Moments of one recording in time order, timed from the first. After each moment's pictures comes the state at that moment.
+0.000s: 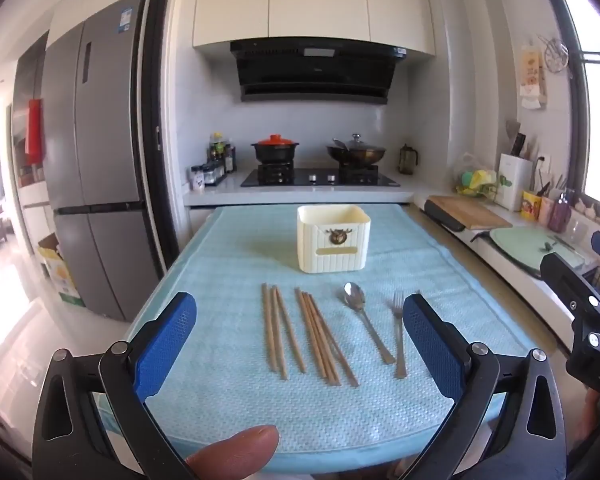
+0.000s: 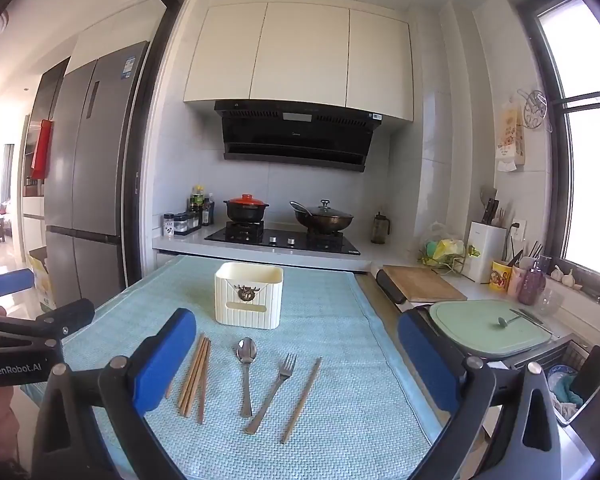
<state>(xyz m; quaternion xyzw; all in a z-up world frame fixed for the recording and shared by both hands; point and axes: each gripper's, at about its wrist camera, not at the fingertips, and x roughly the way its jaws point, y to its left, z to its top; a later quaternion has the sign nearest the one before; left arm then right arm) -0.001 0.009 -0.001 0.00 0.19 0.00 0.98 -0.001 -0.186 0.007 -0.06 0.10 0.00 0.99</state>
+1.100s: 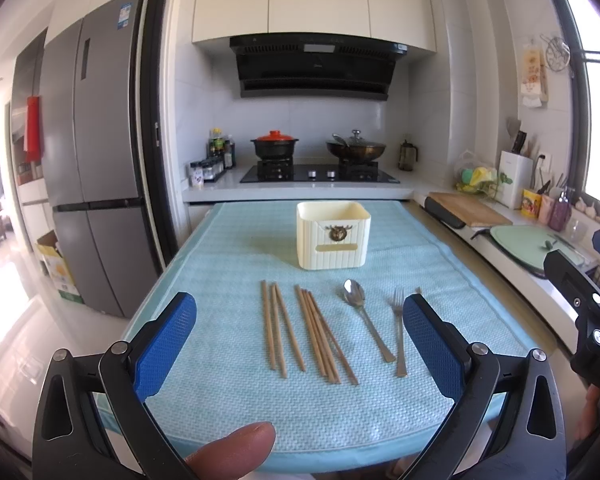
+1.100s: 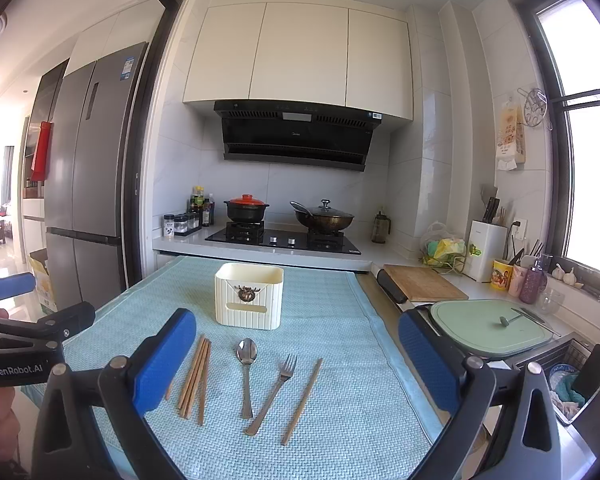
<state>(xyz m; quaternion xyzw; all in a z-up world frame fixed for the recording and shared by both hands) 0.004 0.008 -0.002 0.00 0.20 0.00 0.98 0.002 -0.185 0.006 -0.06 0.10 0.00 0.99</state>
